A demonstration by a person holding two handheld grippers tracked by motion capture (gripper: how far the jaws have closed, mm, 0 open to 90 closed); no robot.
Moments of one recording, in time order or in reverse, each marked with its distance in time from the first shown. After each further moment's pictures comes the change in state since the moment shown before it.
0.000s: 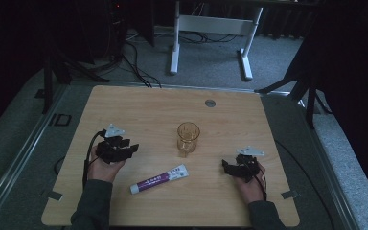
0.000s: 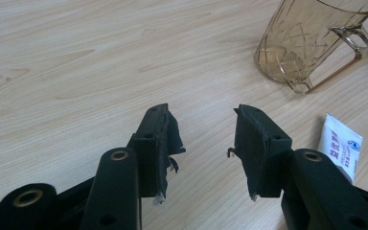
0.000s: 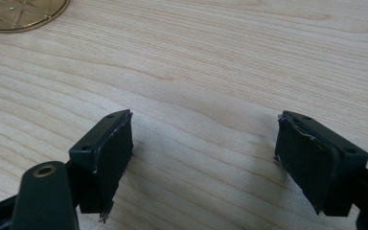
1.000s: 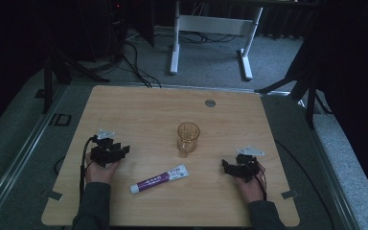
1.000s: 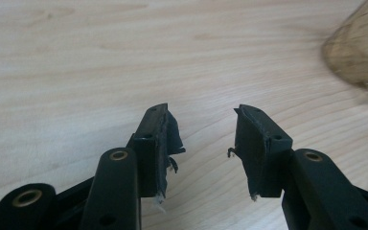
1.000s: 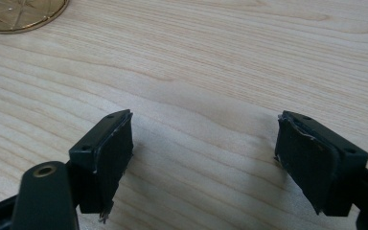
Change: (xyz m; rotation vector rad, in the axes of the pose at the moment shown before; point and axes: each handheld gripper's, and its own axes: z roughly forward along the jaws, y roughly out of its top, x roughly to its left) left arm 0.033 -0.032 0.019 -0.001 0.070 -0.171; right arm -0.001 0.000 0.000 0.000 0.001 -0.004
